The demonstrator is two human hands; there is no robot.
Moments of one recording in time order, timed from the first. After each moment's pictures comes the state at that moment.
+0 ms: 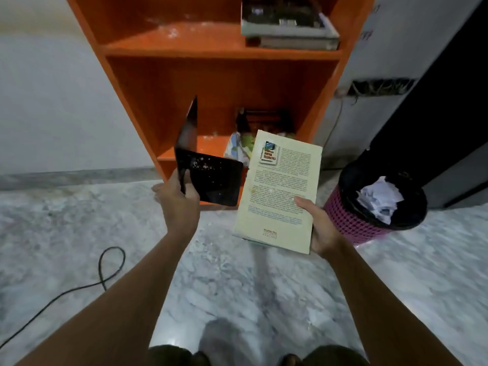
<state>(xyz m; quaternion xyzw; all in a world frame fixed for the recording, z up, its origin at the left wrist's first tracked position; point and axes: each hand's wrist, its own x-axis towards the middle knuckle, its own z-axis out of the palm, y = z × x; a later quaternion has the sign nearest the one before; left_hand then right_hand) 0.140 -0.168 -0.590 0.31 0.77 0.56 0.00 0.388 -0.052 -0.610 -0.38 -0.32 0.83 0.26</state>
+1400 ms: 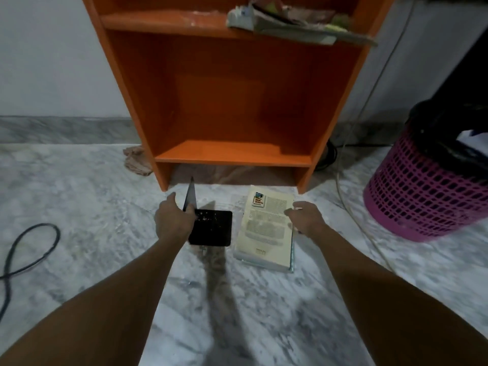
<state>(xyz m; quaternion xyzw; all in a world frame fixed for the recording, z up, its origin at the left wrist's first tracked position) 0.098 -0.151 -1.029 0.24 0.90 0.35 0.13 0.338 0.015 -1.023 -0.62 -0.63 0.44 0.13</state>
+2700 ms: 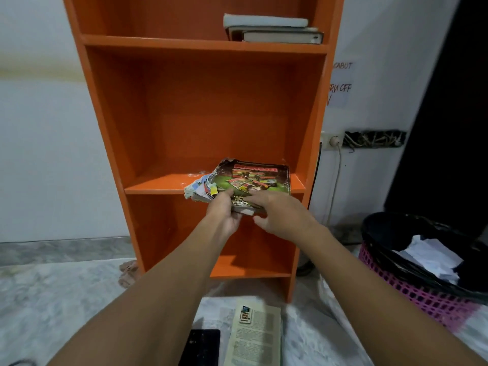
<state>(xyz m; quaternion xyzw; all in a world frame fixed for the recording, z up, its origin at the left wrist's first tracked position) 0.169 -0.003 -0.715 0.06 0.46 0.74 0.49 0.304 0.040 -0.711 -0.25 -0.95 -0.02 0.20</state>
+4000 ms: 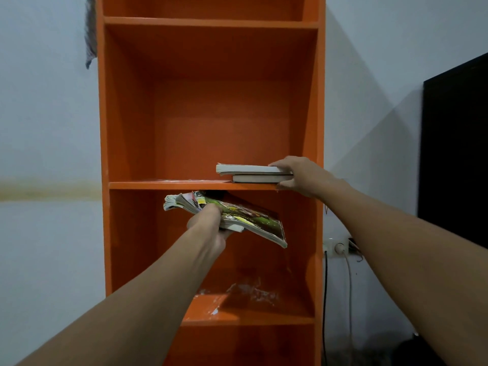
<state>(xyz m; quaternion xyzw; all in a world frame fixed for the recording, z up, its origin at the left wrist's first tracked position) 0.140 0.012 -0.498 0.16 0.45 0.80 0.36 0.292 0.168 -0.419 -0.25 -0.91 -0.08 0.32</state>
